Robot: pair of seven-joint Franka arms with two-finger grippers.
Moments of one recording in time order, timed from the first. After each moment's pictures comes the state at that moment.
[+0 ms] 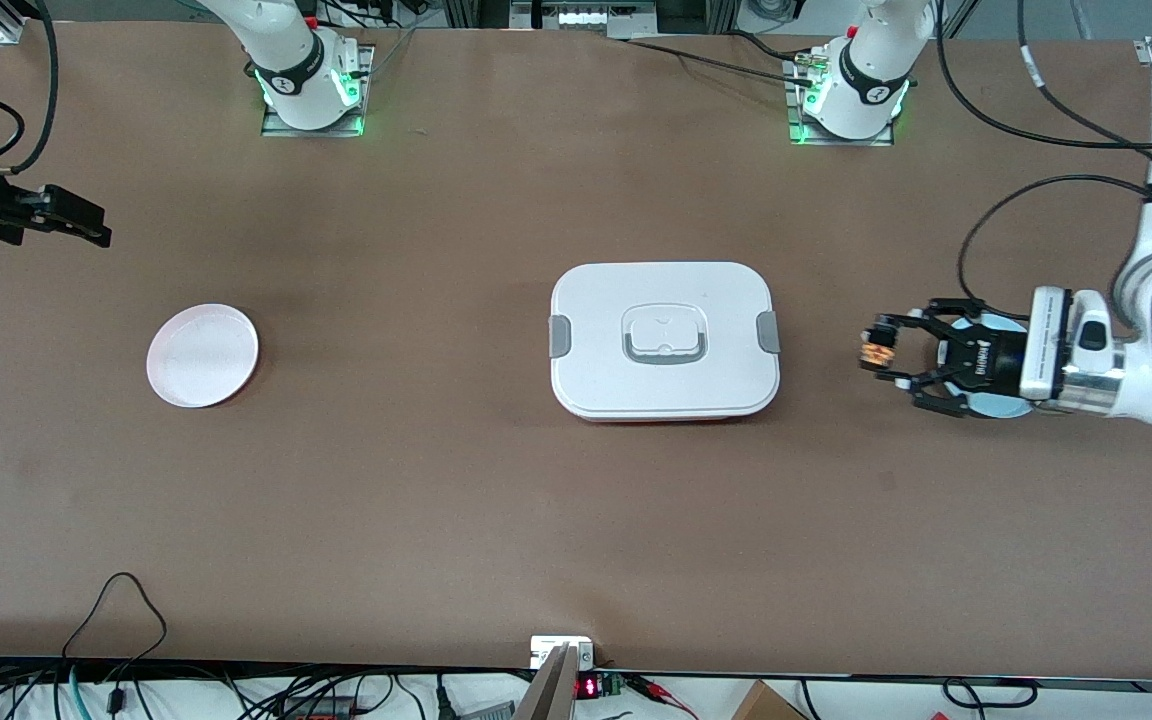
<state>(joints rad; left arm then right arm) 0.35 0.57 -0.27 -1.53 -1.00 1.43 2.06 0.08 0.04 -0.09 -1.58 -0.03 1.50 -0.02</state>
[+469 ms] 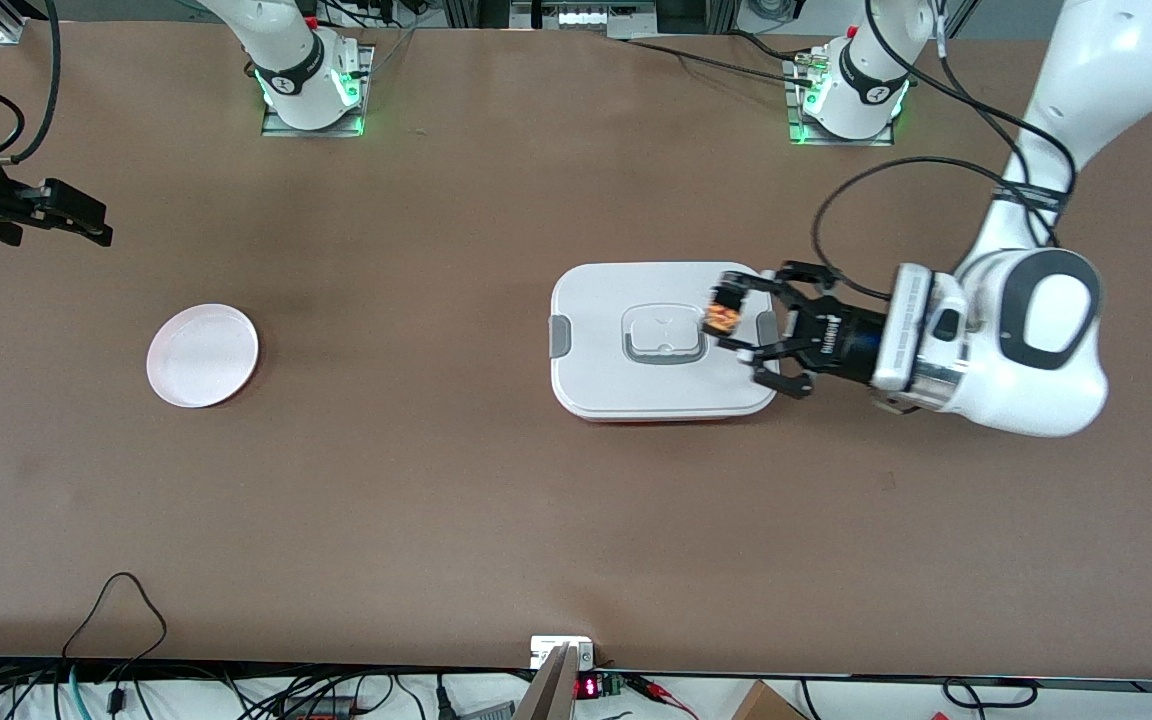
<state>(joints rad) 0.15 0.56 -0.43 -1.50 -1.32 1.66 1.88 0.08 0.04 -0.09 -1.55 0.00 1.50 -0.02</state>
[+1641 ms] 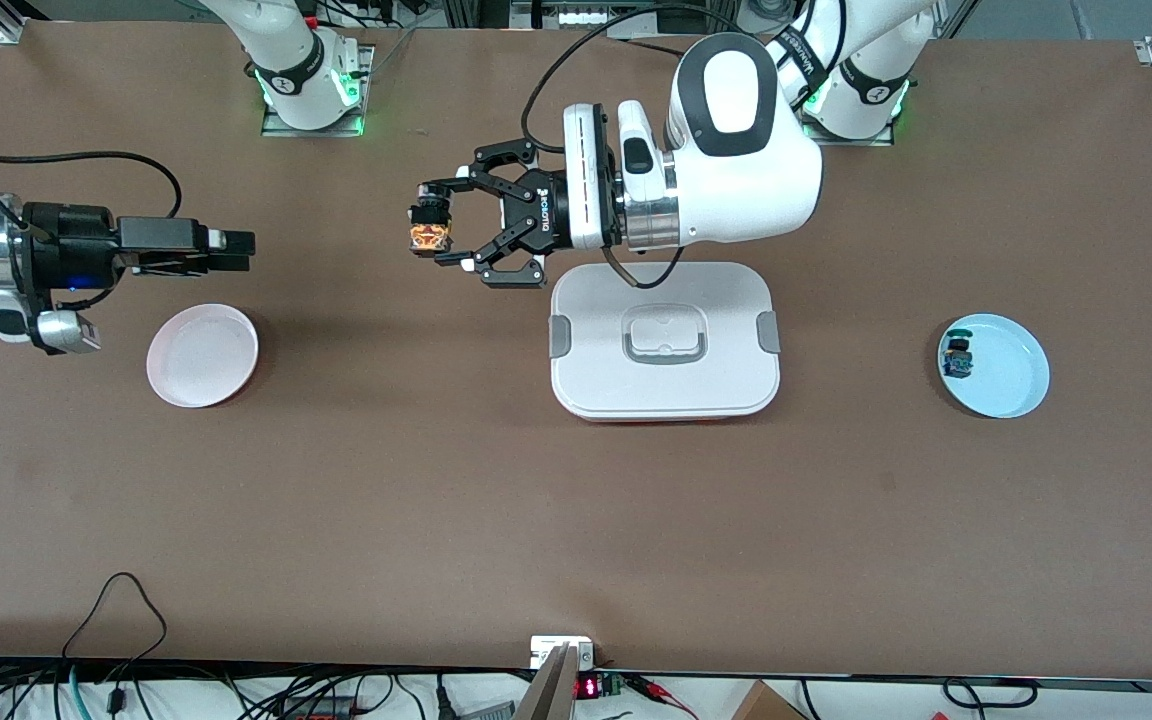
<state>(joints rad) -0.08 0.52 -0.82 -1.50 -1.45 2.57 1.71 0.03 0.25 -0.10 -1.56 1.05 1.41 -0.02</state>
